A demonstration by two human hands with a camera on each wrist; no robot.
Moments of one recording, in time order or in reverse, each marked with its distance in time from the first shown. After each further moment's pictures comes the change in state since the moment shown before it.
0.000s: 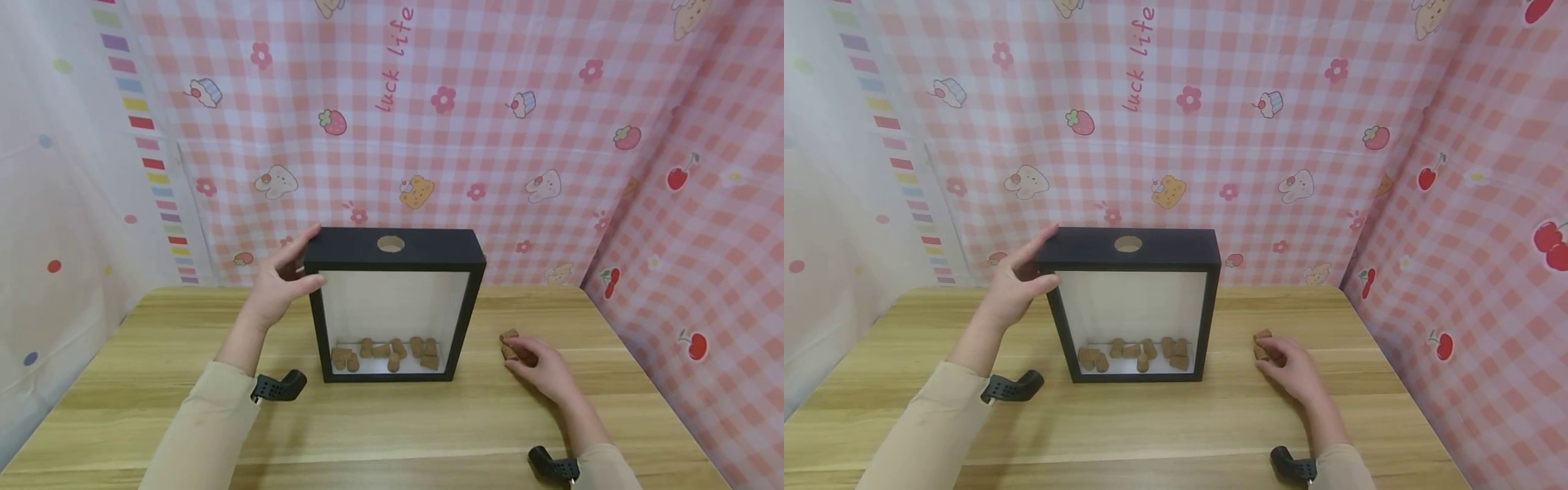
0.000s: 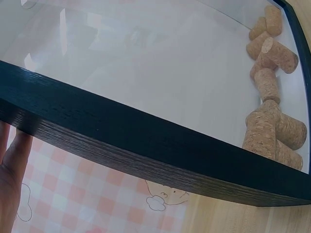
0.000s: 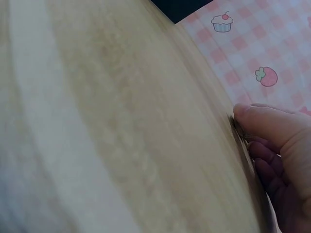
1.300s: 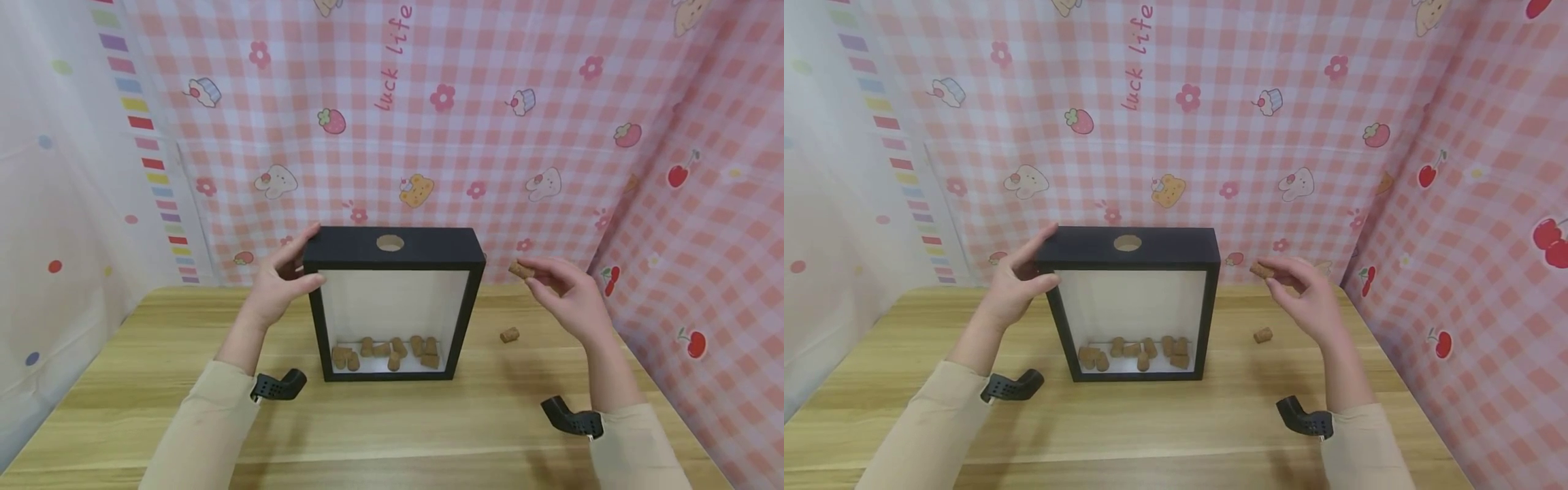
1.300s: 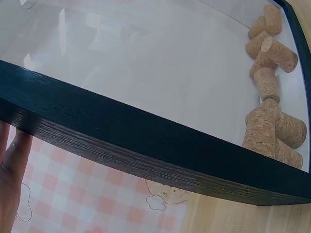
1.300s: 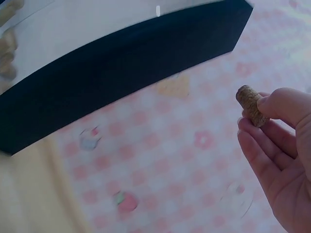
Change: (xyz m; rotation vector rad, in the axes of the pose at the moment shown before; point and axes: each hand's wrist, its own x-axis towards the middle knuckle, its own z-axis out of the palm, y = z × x) left_hand 0.000 0.000 0.000 -0.013 -0.006 0.001; right_hand 0.058 -0.116 -0.096 0.306 0.205 -0.343
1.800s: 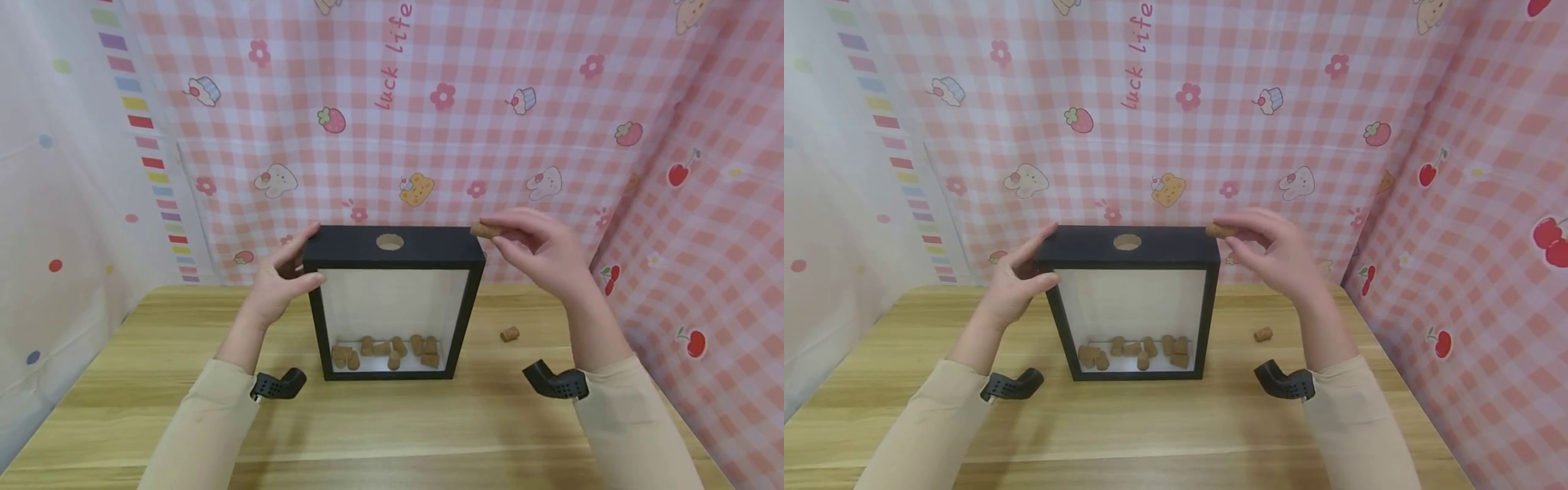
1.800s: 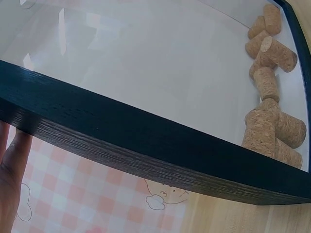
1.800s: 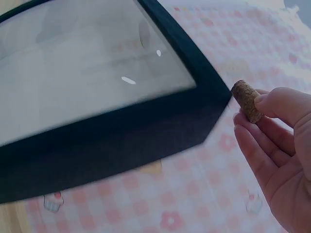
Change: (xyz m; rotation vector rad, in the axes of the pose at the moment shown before) left_hand 0.000 0.000 0.000 -0.016 -0.007 0.001; right_hand 0.069 -0.054 0.015 0.086 -0.132 -0.212
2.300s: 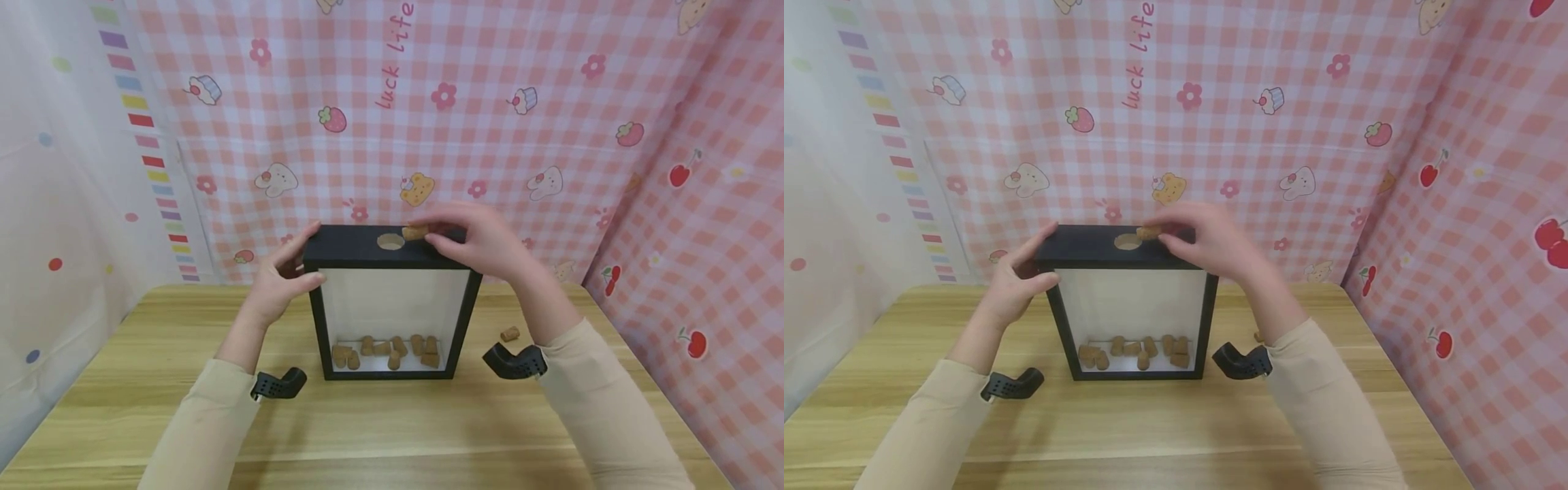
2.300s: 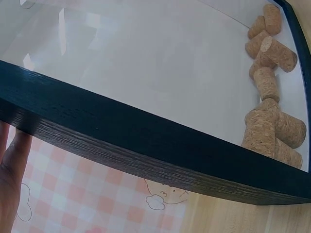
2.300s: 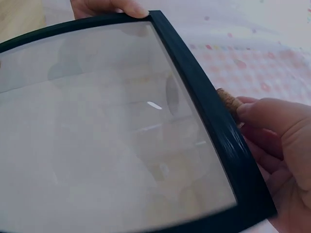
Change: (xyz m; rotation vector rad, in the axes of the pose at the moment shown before) left_hand 0.000 0.000 0.000 -0.019 0.008 0.012; right_hand 0.056 -0.017 0.049 -0.156 -0.282 -0.042
